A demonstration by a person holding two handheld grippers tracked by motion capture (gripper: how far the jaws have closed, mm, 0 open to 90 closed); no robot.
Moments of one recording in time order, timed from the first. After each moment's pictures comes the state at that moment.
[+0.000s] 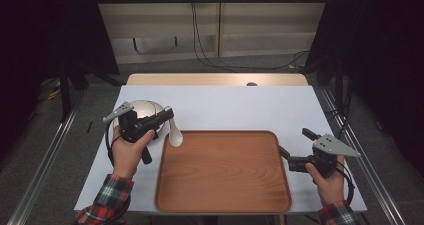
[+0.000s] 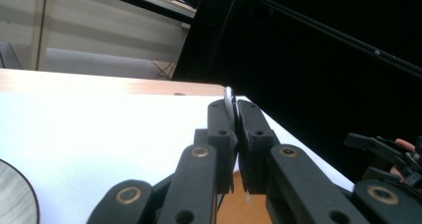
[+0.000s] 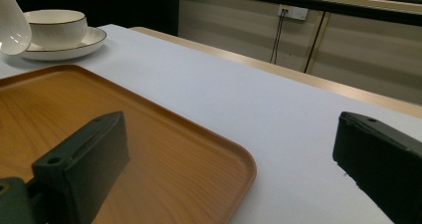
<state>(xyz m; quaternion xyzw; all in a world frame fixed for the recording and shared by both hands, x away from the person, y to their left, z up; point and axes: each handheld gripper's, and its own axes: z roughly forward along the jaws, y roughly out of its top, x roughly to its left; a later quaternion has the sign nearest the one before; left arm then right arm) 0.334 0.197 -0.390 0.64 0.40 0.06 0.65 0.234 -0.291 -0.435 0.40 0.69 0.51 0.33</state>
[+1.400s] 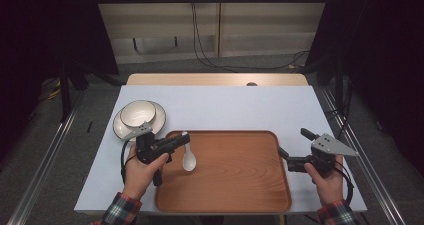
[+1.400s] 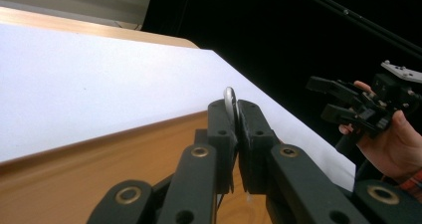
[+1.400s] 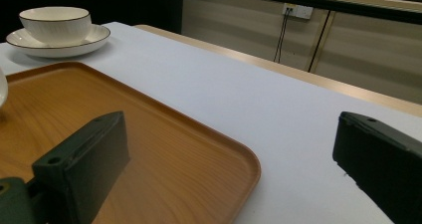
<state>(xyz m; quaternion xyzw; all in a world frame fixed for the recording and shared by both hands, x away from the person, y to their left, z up) 0.298 0.167 -0.427 0.68 0.37 0.00 0.63 0.236 -0.289 -0.436 0.40 0.69 0.51 0.32</state>
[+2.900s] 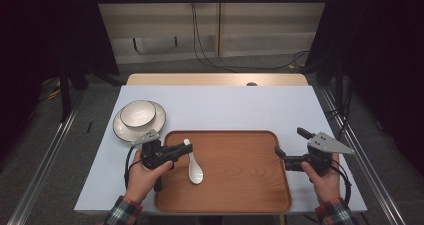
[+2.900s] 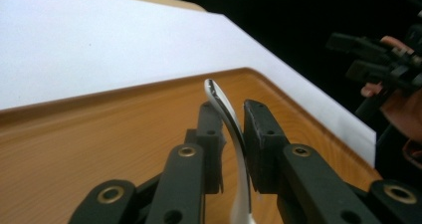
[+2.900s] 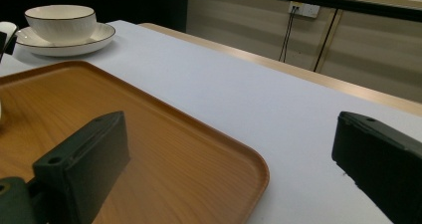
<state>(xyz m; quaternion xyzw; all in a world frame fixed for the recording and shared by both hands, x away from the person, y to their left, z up) 0.300 0.164 -0.457 0.72 0.37 -0.01 0.59 0.241 -0.283 -0.437 0.39 0.70 0.51 0.31</state>
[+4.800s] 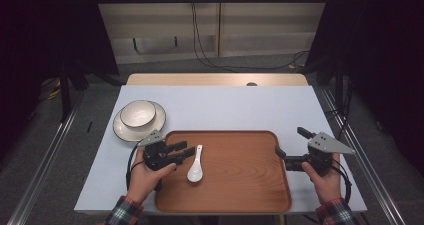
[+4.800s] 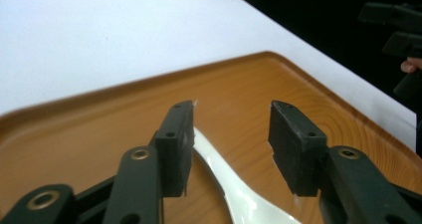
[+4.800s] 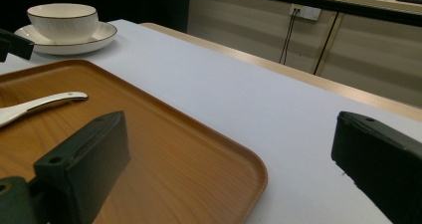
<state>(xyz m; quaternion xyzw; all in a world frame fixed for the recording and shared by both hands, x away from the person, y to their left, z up) 0.301 0.158 -0.456 0.74 0.37 0.03 0.56 0.240 -0.284 -0.434 0.38 0.70 0.50 0.32</state>
